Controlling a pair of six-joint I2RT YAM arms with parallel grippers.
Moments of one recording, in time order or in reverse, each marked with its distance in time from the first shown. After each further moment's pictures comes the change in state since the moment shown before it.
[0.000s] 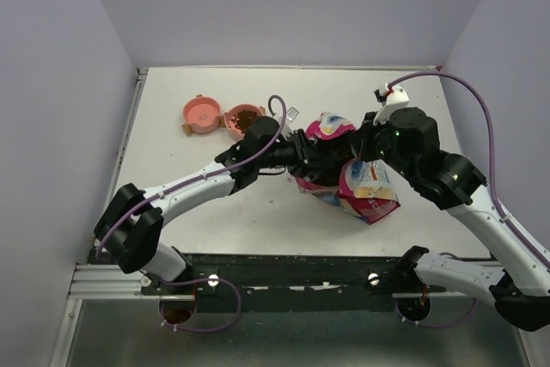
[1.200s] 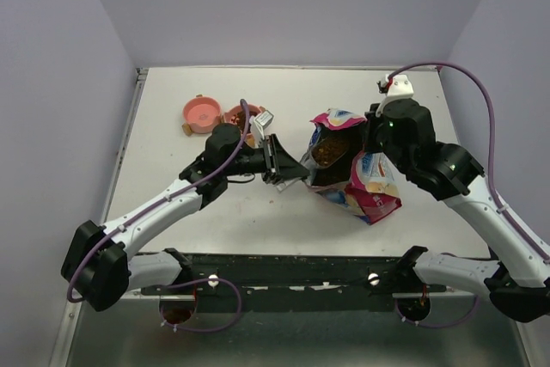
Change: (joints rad) left arm 0.117 -0.300 -0.210 0.099 0.230 0.017; right arm 0.001 0.068 0.091 -0.081 0.240 -0.026
